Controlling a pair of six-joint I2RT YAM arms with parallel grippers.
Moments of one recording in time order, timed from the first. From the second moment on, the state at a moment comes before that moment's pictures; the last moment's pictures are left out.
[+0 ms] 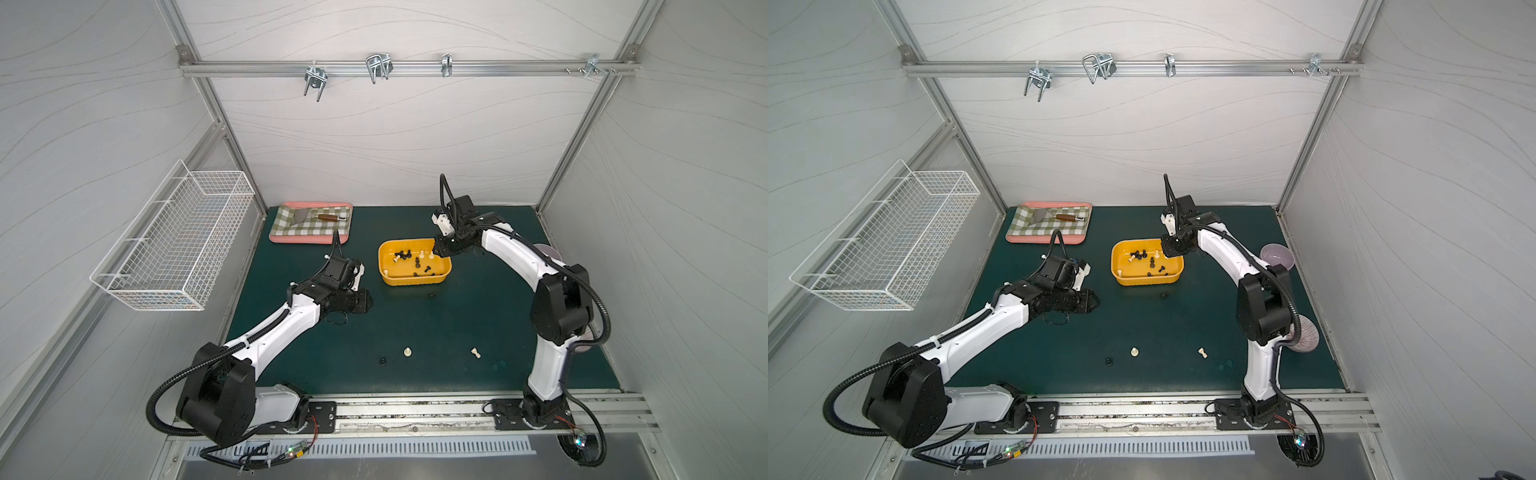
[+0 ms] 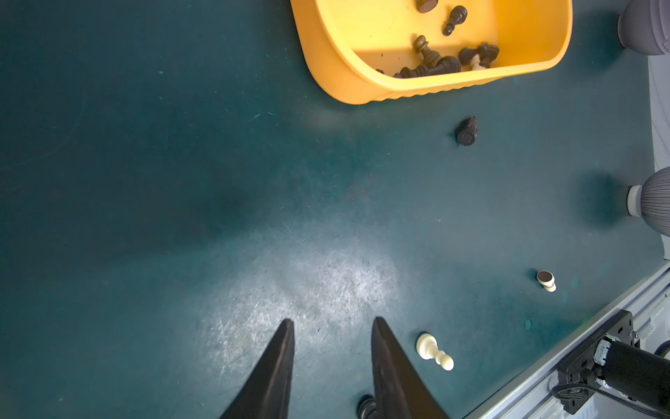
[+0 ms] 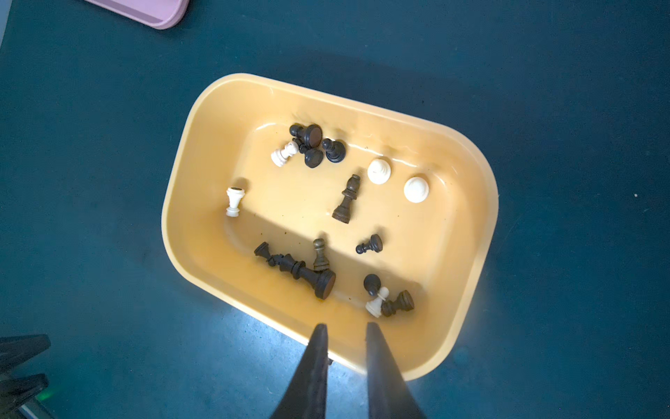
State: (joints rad) left arm -0.42 1.30 0.83 -0.56 0.24 -0.40; right arm 0.46 1.91 1.68 -0.80 -0.23 0.09
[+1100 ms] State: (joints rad) left arm -0.52 1.15 0.76 -0.69 0.17 -0.41; right arm 0.46 1.64 1.41 -0.76 -0.24 0.11
